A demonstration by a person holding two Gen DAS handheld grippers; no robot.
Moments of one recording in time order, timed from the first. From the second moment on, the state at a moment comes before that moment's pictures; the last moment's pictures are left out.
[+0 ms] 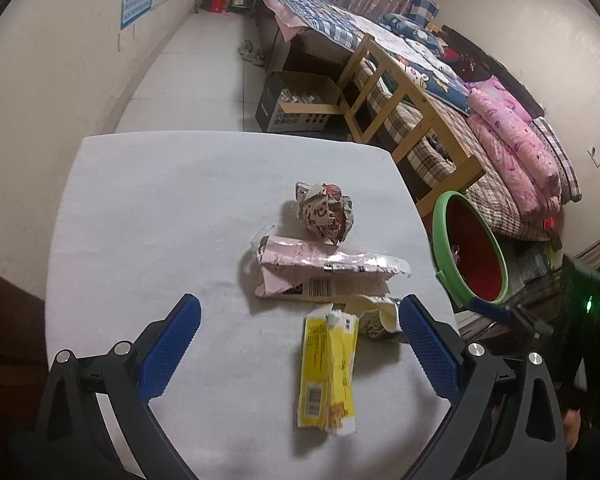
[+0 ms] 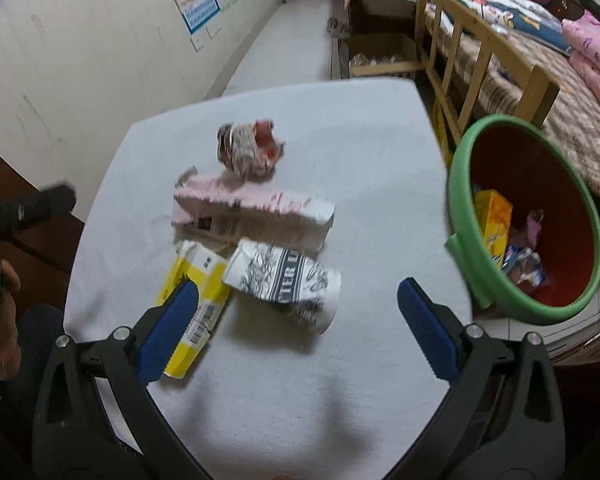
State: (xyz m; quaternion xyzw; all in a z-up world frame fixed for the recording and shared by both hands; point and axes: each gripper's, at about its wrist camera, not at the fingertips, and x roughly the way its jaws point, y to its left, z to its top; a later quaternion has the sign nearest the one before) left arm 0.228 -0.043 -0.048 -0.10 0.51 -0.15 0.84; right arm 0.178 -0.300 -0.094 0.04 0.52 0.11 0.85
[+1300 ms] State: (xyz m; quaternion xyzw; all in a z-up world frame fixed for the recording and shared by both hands) left arm 0.358 -0.110 -0.118 -0.05 0.57 -0.18 0.80; right arm 0.202 -0.298 -0.150 0.08 0.55 0.13 0.82
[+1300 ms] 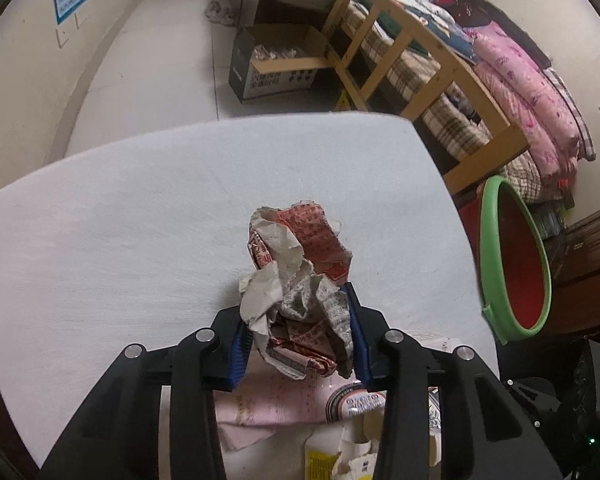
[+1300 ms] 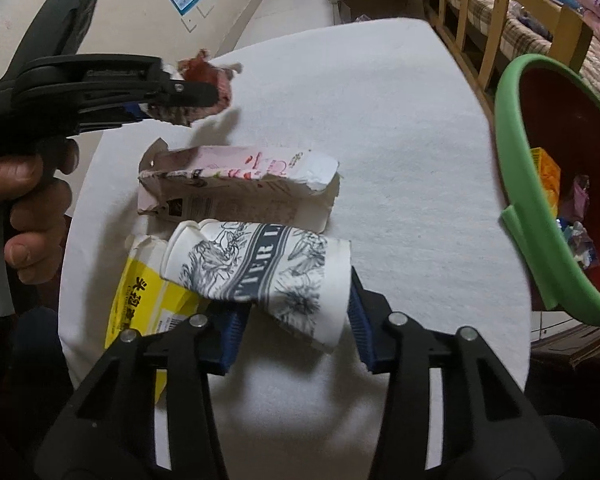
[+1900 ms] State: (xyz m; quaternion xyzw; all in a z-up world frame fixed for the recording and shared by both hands) left arm 0.300 -0.079 -0.043 -0.04 0.51 -0.17 0.84; right arm 0.168 -0.315 -0.090 0.09 0.50 0.12 0.85
